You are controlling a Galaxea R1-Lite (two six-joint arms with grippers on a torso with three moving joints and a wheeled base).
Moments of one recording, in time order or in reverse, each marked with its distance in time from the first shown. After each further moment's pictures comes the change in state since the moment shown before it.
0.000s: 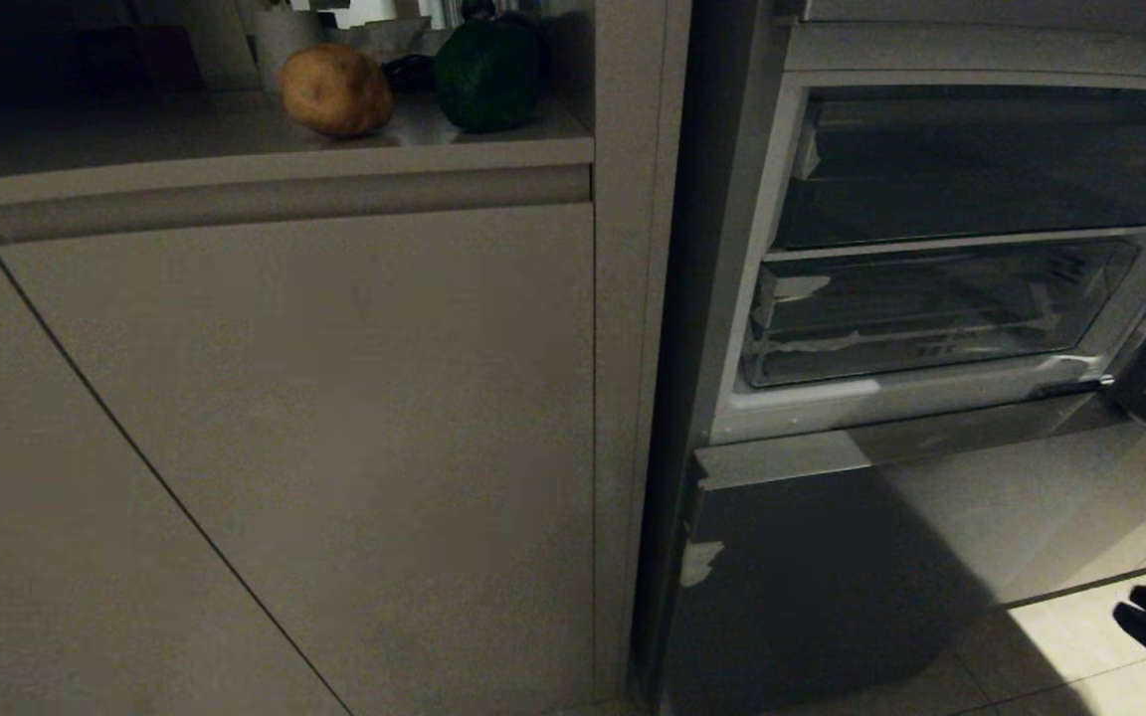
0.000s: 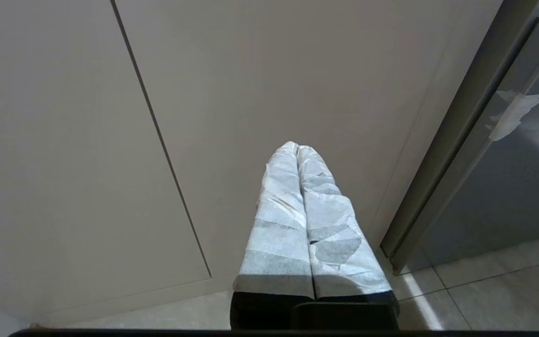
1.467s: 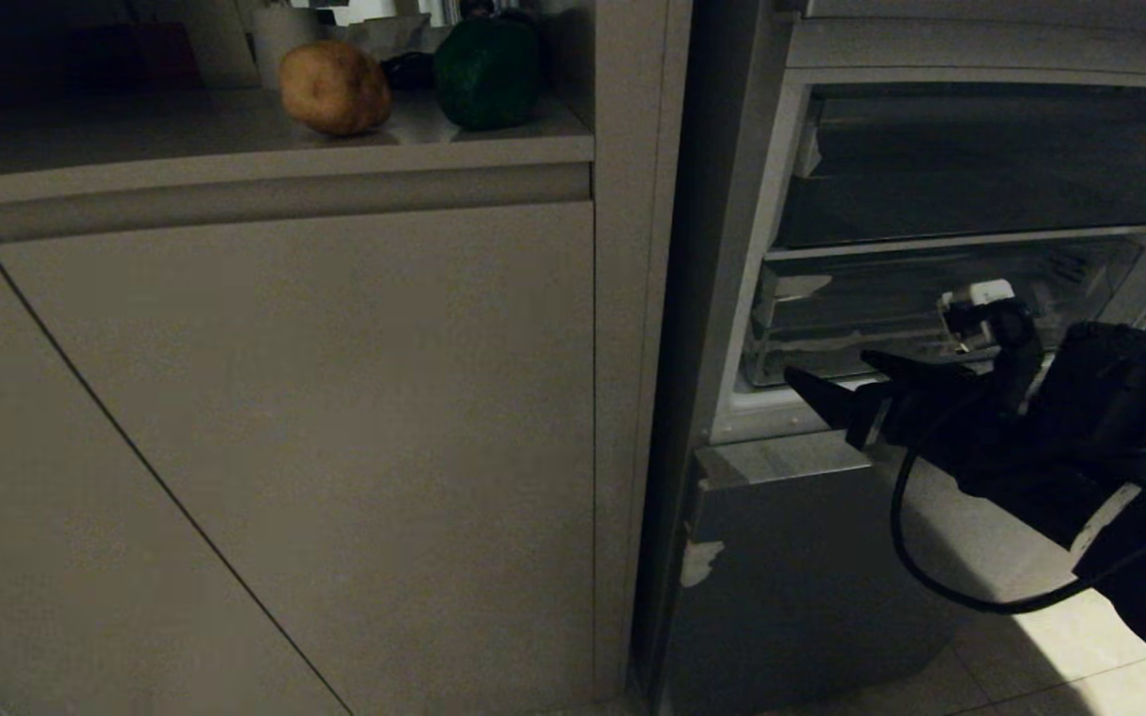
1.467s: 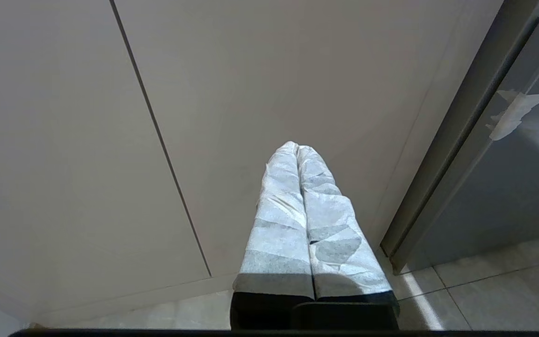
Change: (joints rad) left arm 0.000 0.000 0.000 0.000 -0.001 0.000; right arm 0.253 1.026 -0.345 -0.869 -0.325 -0.004
